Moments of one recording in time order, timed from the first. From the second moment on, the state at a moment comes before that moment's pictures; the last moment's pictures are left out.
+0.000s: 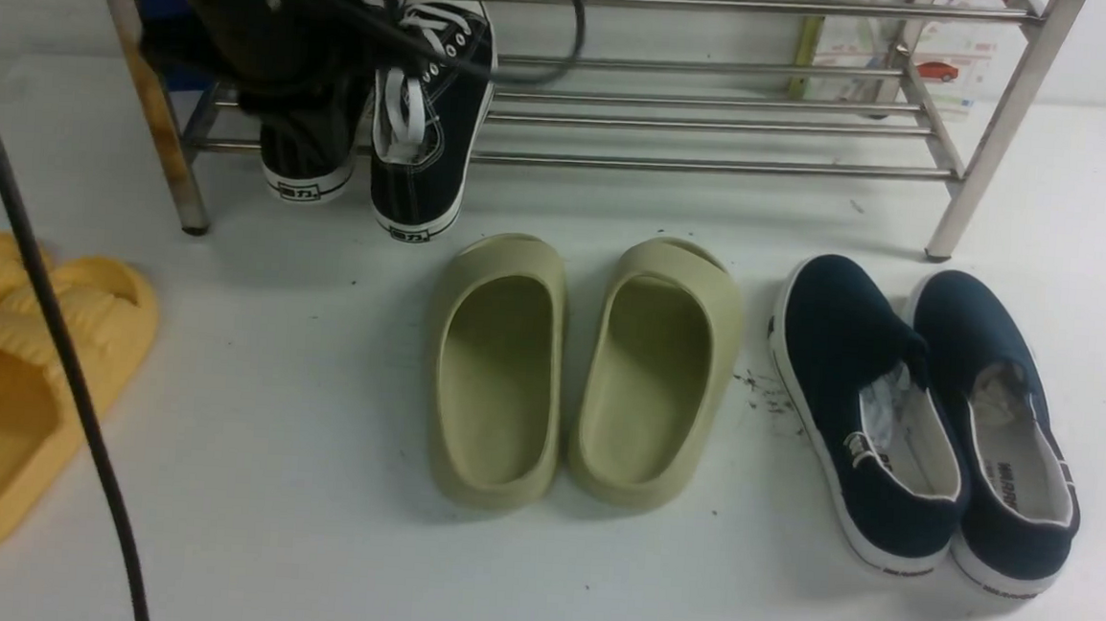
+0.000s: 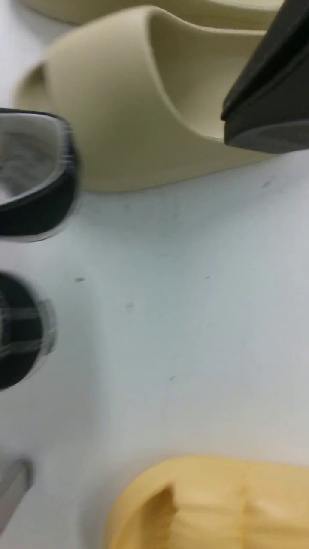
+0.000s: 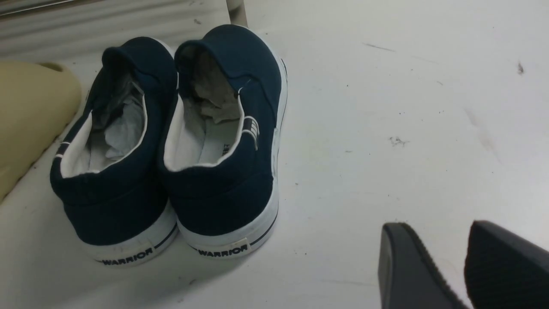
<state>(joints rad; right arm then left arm) -0.07 -0.01 0.02 -0.10 0.39 0.30 -0.28 1.85 -1.79 -0.02 1.21 -0.20</state>
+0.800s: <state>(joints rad) -0.07 -0.01 0.02 -0.10 0.39 0.30 -0.31 1.97 -1.68 0.10 0.72 -0.34</state>
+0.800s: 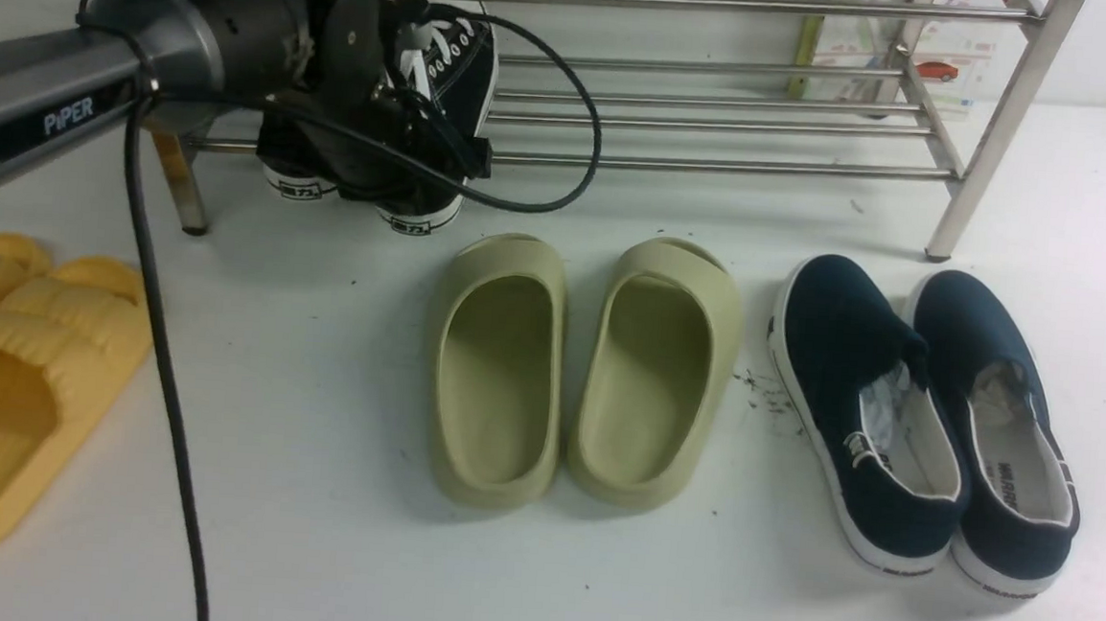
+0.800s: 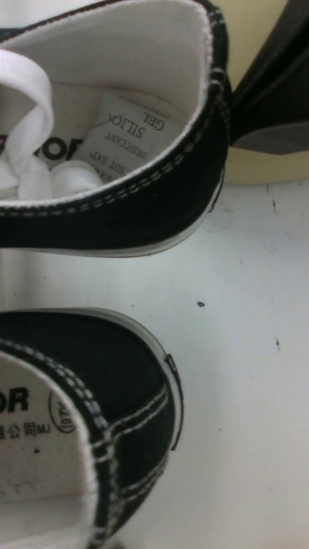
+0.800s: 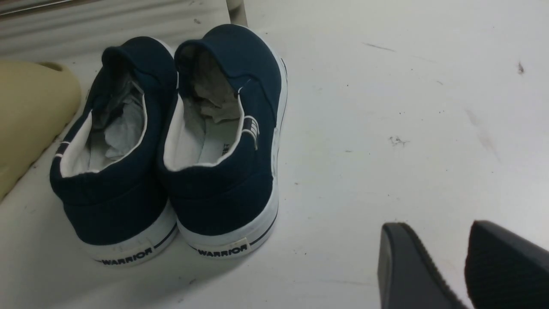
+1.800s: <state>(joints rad) -0.07 -0.01 0.02 -0.10 0.39 0.30 -0.31 1.83 -1.86 0.18 0.91 -0.32</state>
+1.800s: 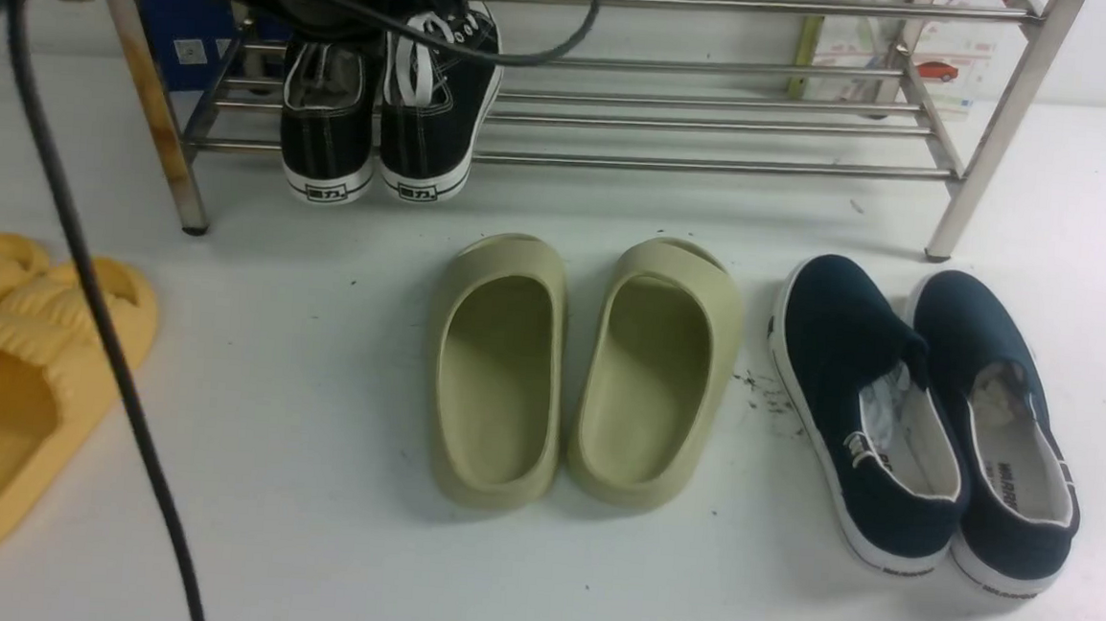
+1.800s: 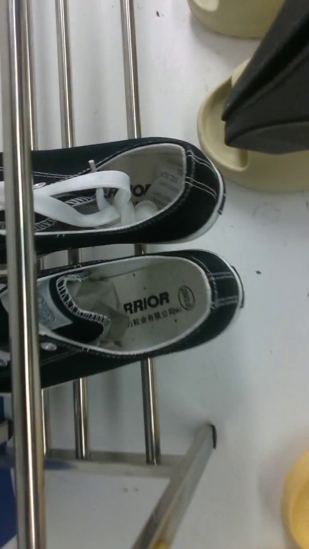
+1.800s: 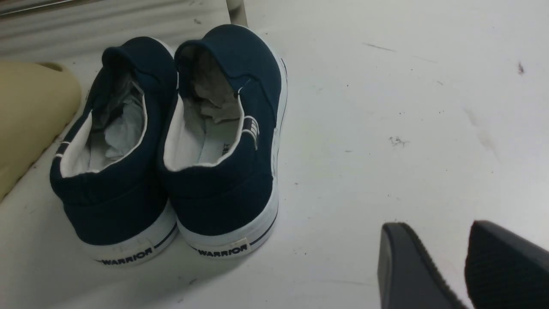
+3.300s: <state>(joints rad) -0.07 -0.01 0.02 -0.10 0.39 0.30 -0.31 1.47 -1.48 0.11 1.07 -0.31</state>
